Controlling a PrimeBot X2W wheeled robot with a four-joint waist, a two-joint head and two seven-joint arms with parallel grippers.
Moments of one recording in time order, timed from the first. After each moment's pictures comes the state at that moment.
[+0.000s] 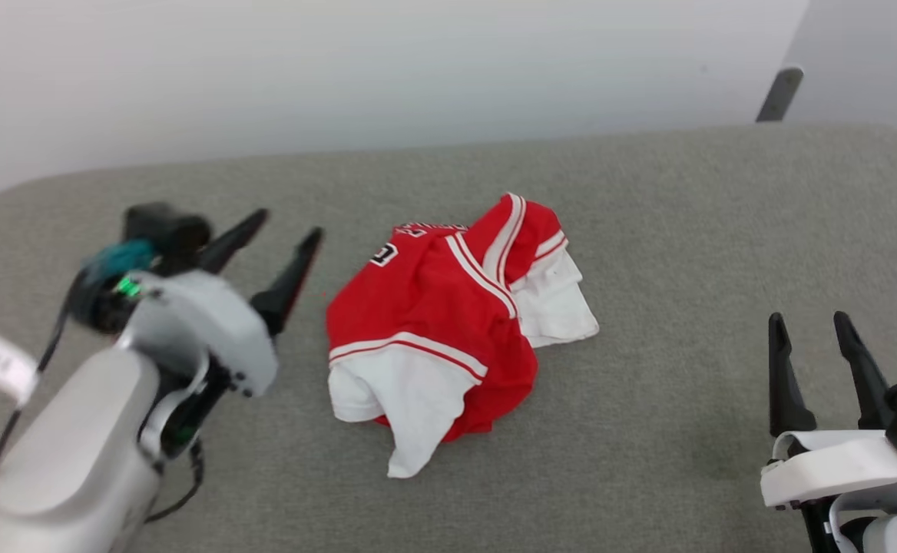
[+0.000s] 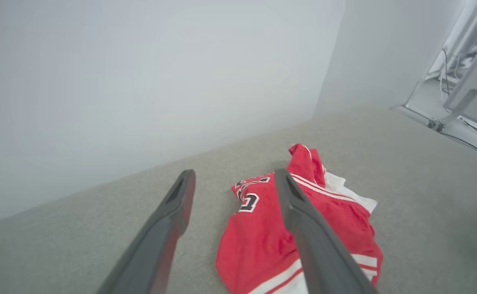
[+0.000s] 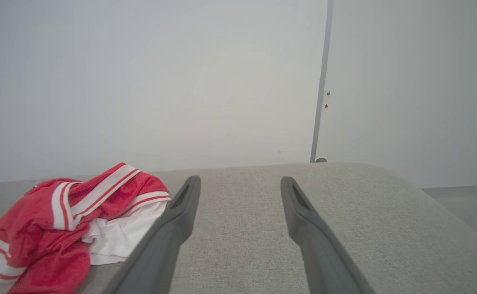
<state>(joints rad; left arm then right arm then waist) -0.63 0.55 -0.55 0.30 -0.75 -0.09 0.07 -0.13 -0.05 -0.10 0.11 0.13 0.13 -0.20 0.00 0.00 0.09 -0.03</state>
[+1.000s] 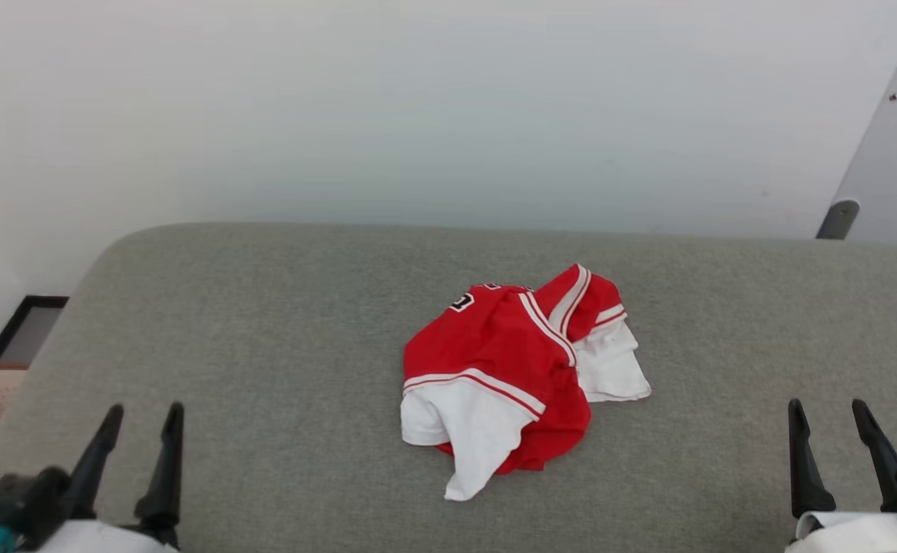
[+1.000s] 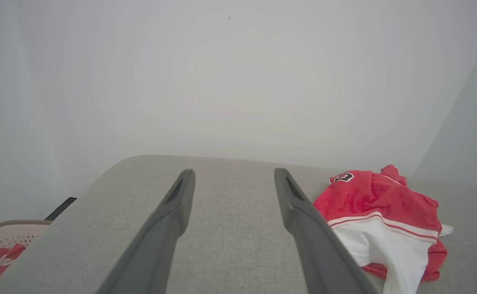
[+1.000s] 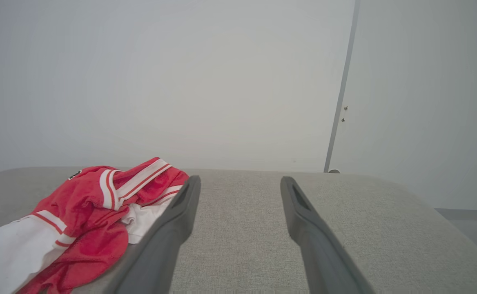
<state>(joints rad) 0.03 0.54 -0.18 0.08 -0.67 0.04 -0.26 0.01 -0.08 -0.13 0.15 0.10 0.13 -0.23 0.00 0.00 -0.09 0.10</state>
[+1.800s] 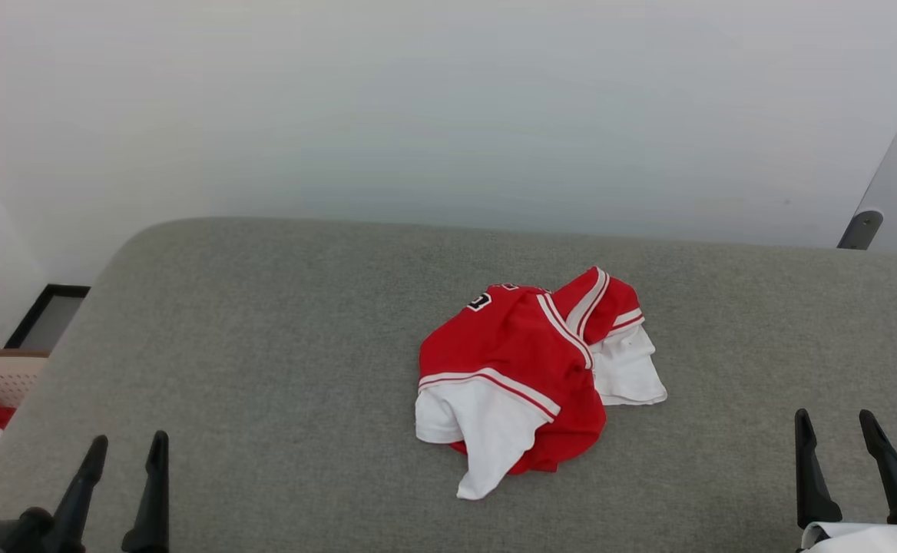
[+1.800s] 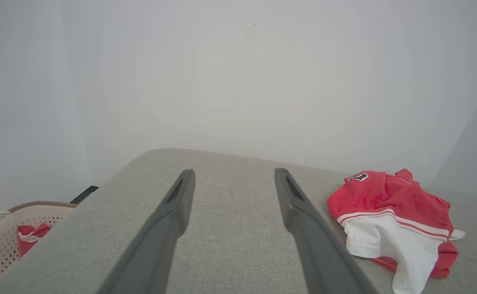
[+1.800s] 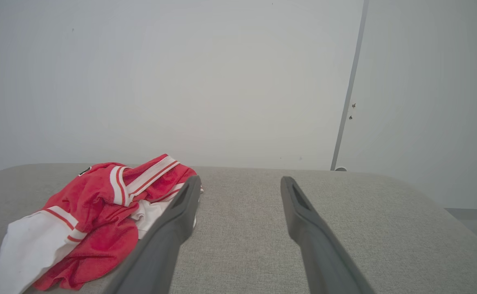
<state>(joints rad) 0.14 0.42 -0.01 0.05 -0.56 -0.05 -0.26 0.05 -0.07 -0.15 0.11 0.10 0.13 -0.21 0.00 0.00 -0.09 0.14</state>
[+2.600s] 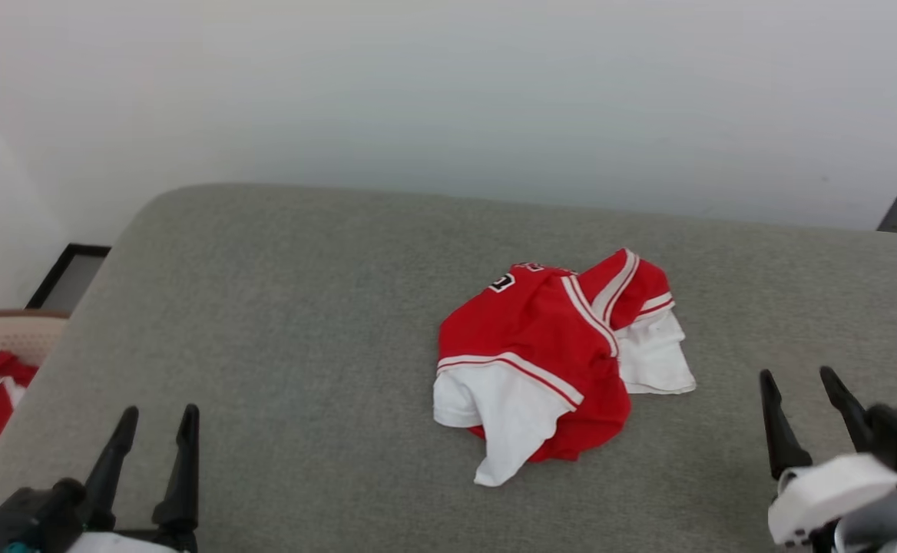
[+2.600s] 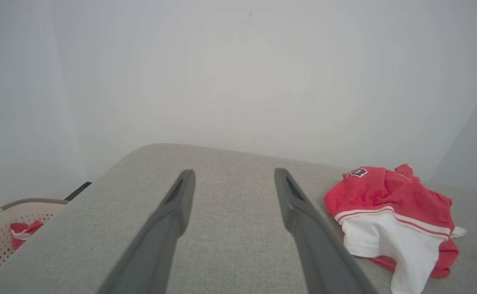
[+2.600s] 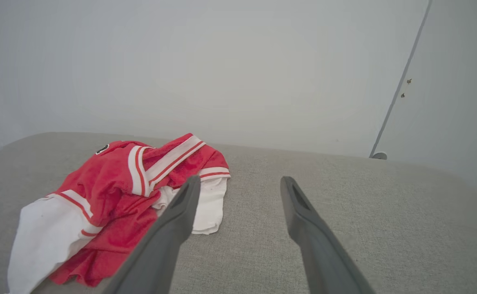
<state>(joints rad) 0.08 0.40 -0.06 0.05 -0.55 -0.04 -0.25 -0.07 -0.11 -0.08 0.15 0.13 0.13 -0.05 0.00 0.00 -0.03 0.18</state>
